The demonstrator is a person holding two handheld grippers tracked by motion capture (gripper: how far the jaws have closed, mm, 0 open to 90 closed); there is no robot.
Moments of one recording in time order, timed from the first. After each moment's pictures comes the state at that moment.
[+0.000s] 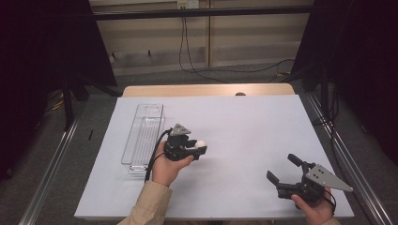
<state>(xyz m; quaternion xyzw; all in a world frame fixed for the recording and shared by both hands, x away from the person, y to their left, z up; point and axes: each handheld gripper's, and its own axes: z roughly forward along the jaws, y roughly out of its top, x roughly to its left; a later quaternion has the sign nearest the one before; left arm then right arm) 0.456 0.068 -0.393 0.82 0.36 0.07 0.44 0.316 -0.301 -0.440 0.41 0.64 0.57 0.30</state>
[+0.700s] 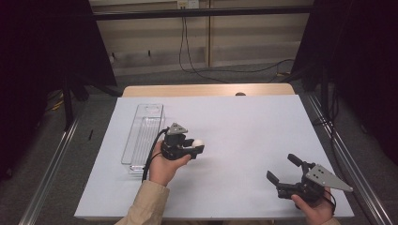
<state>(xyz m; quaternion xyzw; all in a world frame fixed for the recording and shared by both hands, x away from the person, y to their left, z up) 0.457 0.075 -0.390 0.82 0.37 0.07 0.43 0.316 -0.301 -0.440 0.41 0.64 0.57 0.30</state>
